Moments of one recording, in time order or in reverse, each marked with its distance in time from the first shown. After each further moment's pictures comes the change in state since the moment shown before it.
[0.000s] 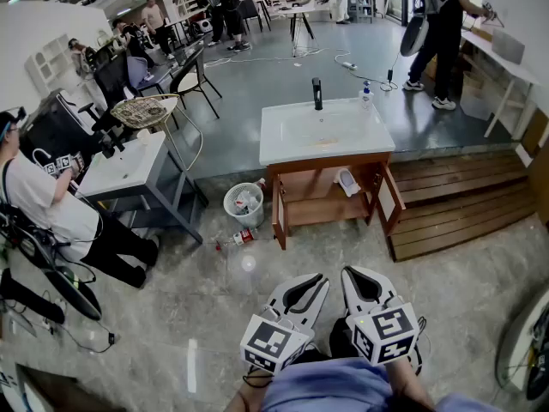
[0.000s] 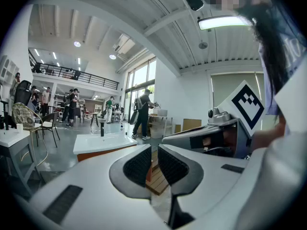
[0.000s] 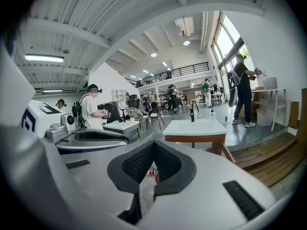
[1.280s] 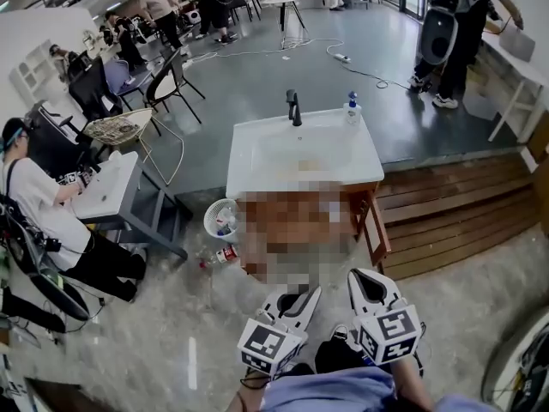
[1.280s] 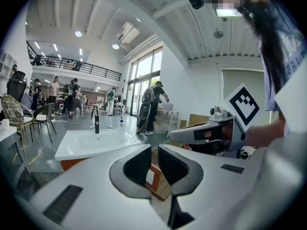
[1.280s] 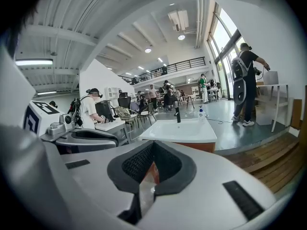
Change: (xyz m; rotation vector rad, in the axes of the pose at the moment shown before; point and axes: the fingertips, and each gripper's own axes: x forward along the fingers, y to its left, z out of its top) left arm 0.216 0.079 0.023 -0.059 0.083 0.016; right arm 0.113 -0.216 0.051 0.029 0.044 -0.015
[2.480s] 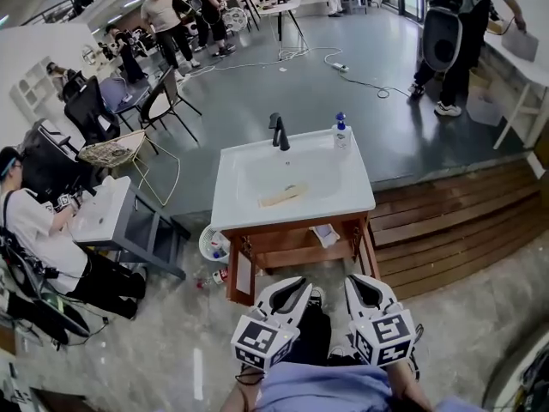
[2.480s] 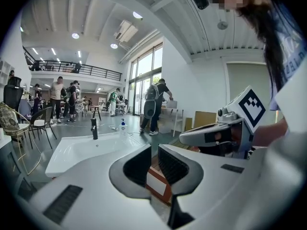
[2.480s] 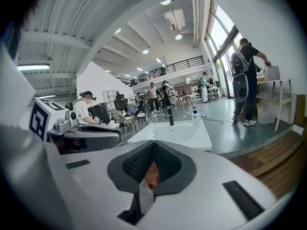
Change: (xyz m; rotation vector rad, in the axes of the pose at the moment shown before) left arm 0.119 0.048 0.028 0.042 0.026 0.048; right arm 0.059 -0.106 0.022 0.027 -0.015 0.015
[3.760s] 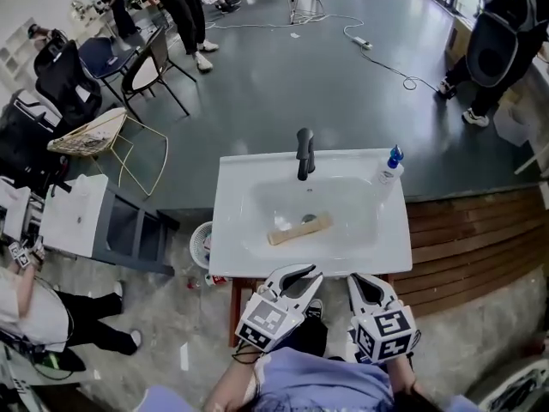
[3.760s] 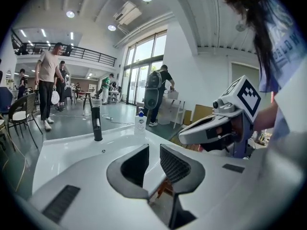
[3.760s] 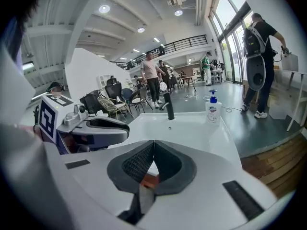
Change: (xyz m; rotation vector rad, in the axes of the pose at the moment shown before) left arm 0.179 0.237 -0.003 -0.012 0.129 -0.154; right arm 0.276 -0.068 0.047 0.030 0.231 0.005
